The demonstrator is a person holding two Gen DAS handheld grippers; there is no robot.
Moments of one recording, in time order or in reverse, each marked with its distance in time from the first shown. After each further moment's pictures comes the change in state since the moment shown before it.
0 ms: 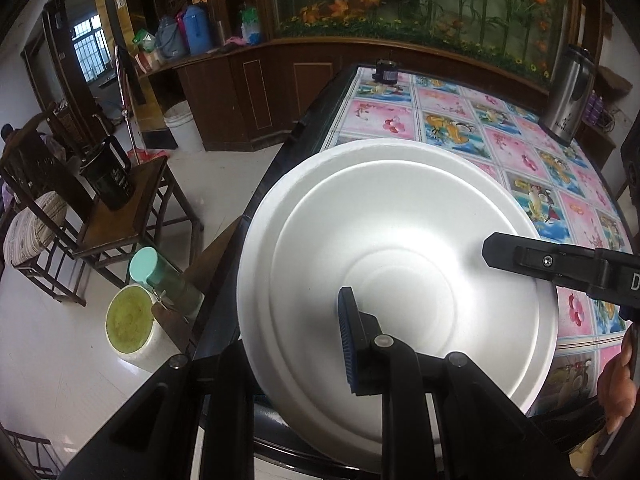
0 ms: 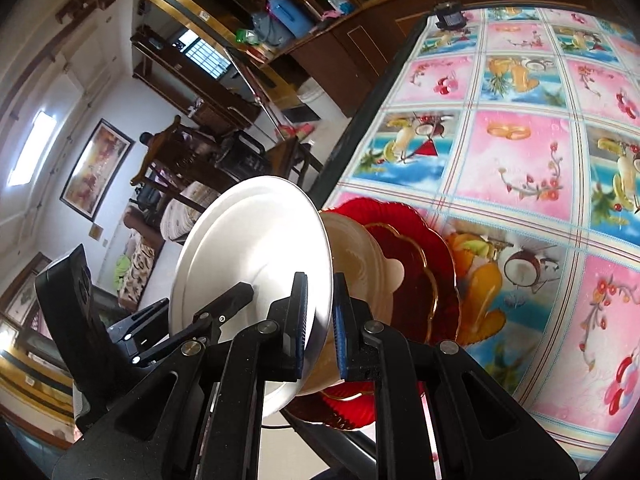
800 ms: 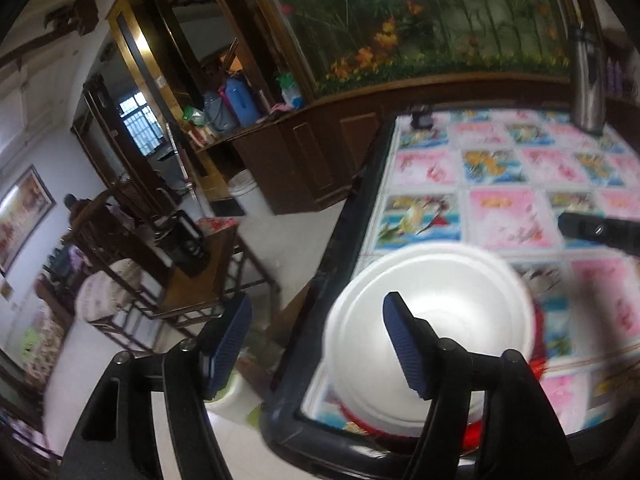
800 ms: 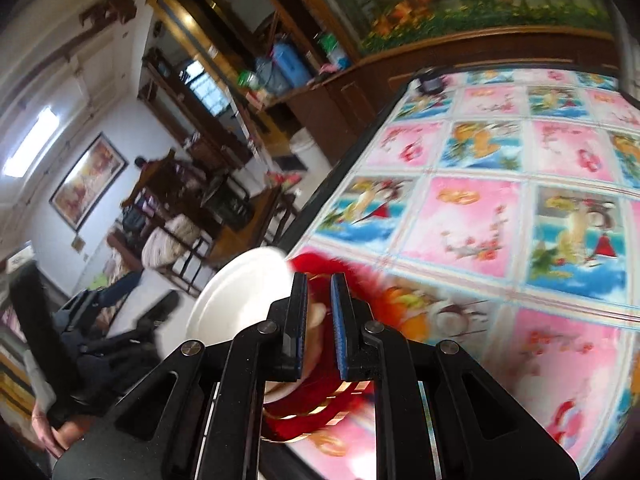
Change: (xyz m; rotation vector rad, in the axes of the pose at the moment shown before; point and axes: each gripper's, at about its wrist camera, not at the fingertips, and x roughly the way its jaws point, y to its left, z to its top) left arm -0.058 -0.024 0.008 0.116 -0.229 0.254; right arm -0.054 -0.037 0.003 -0.080 -0.231 -0.080
